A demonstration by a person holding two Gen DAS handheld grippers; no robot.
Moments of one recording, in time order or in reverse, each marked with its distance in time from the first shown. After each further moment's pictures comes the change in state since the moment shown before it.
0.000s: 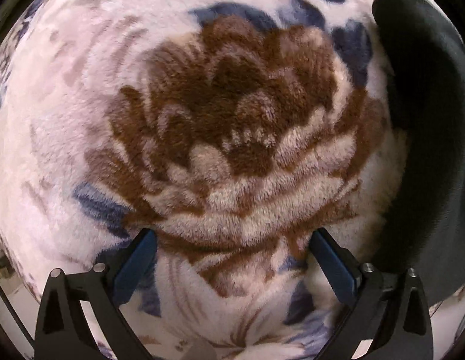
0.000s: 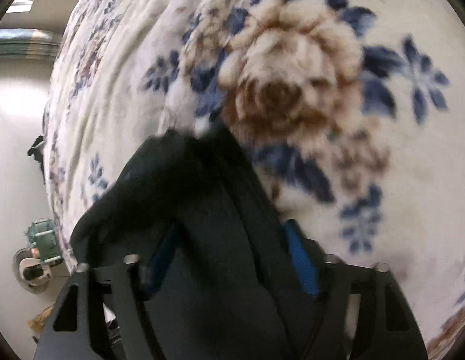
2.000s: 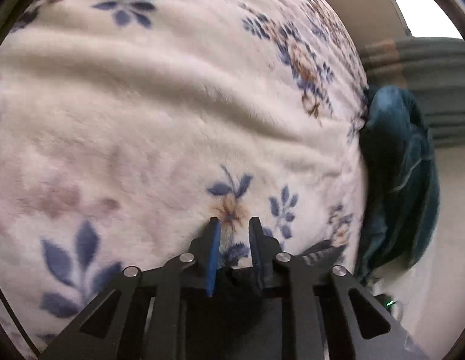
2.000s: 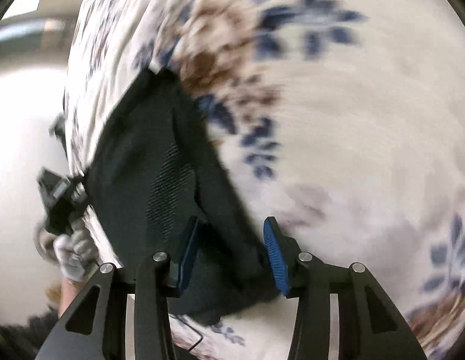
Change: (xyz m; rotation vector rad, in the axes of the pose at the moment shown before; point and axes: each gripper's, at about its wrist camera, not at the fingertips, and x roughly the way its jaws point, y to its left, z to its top) left arm -0.059 -0.021 0.172 -0.041 -0.216 -0.721; right arm -0.067 -0.127 -0.057 0.038 0.135 0.154
